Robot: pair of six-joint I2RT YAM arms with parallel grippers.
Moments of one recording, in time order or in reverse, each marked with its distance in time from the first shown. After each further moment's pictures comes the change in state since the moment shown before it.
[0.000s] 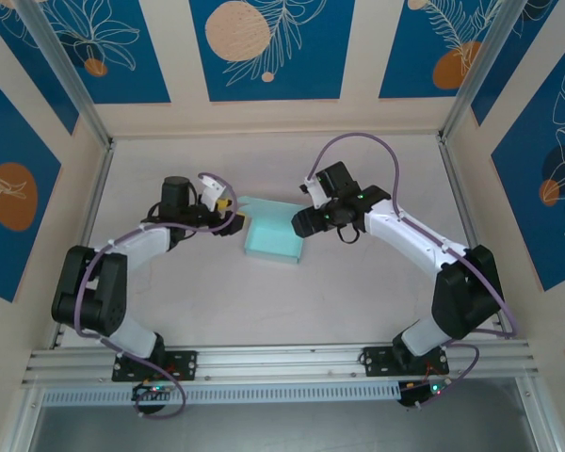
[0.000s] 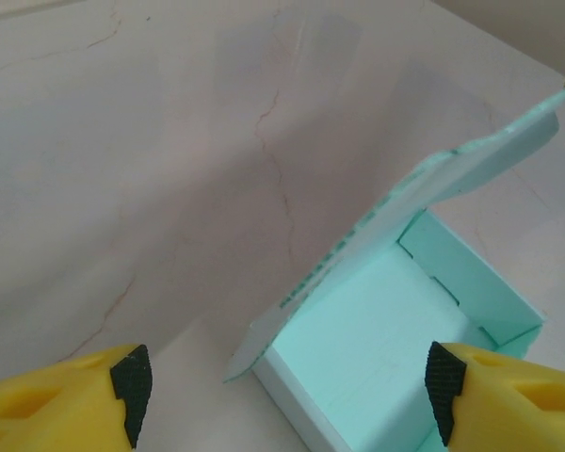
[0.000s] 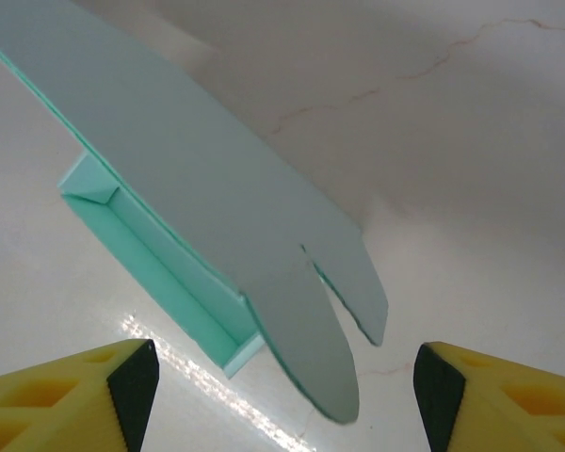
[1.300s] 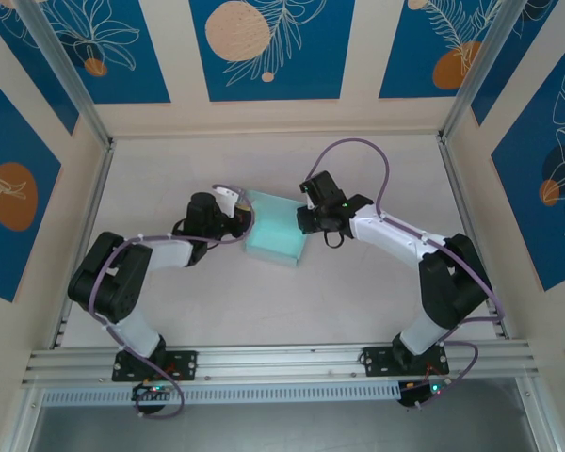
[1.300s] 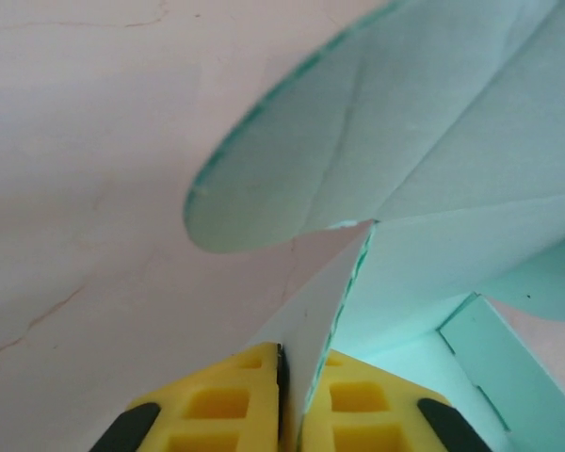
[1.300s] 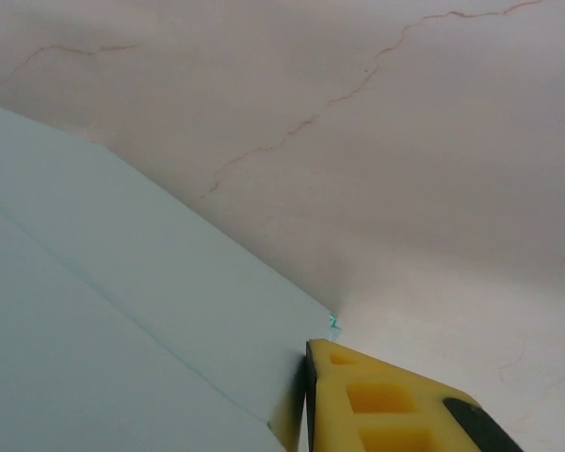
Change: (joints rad) left arm -0.202 0.110 -0.135 0.416 -0.321 -0.374; right arm 0.067 0.089 -0.060 0.182 0.204 0.272
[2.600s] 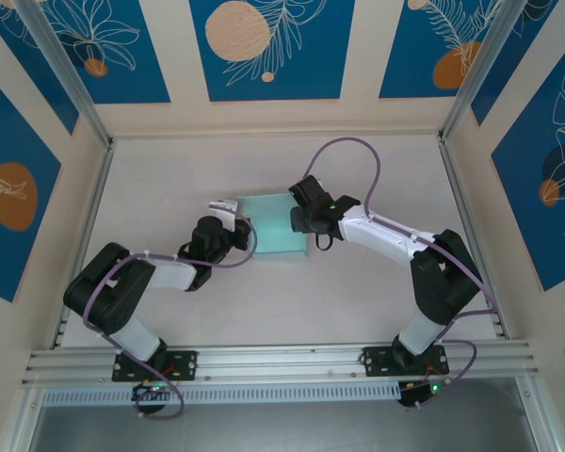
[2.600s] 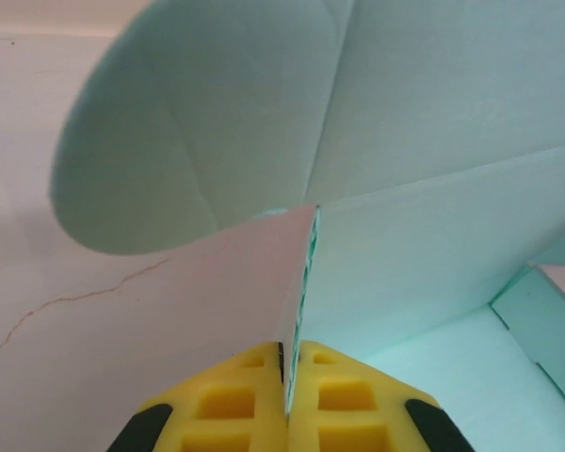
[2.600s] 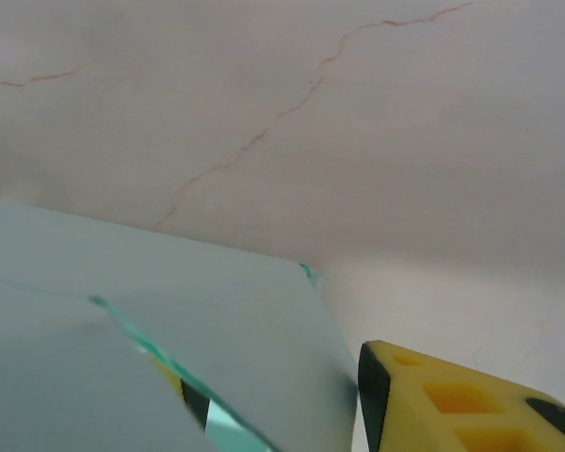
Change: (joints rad) left arm -0.133 -0.064 -0.177 0.214 -0.382 -0.058; right arm 0.060 0.034 0.037 -0.041 0.181 0.094
